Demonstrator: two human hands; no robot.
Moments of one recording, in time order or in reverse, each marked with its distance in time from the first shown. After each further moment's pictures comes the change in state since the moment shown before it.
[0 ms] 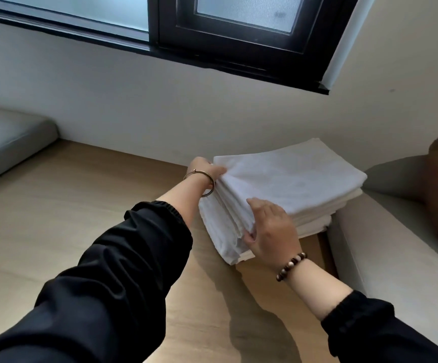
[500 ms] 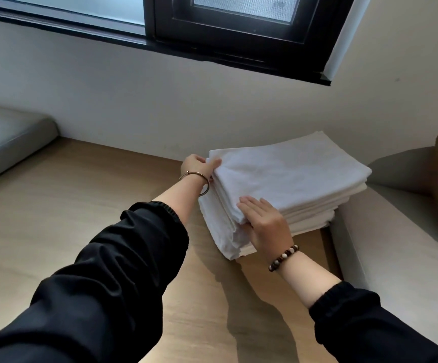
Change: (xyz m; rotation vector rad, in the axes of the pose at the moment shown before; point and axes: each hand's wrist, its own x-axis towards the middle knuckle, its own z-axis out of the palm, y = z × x) left_hand -0.001 -0.013 0.003 -0.246 0.122 -0.031; right_hand -0.001 0.007 0.031 0.118 0.095 -0.045
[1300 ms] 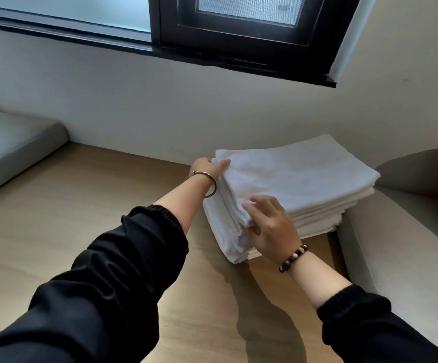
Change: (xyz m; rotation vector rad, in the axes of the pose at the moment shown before) left_hand -0.004 0.010 0.001 0.202 -0.079 0.039; right_hand 0.003 0.013 -0.001 0.096 0.038 -0.072
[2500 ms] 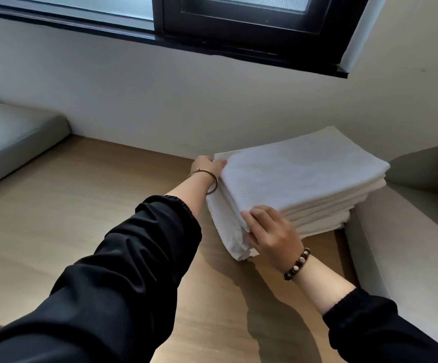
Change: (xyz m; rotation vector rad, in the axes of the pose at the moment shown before) left_hand 0.026 -0.020 0.007 0.104 0.040 -0.013; right_hand -0.013 -0.006 0.014 -0.171 0.149 -0.295
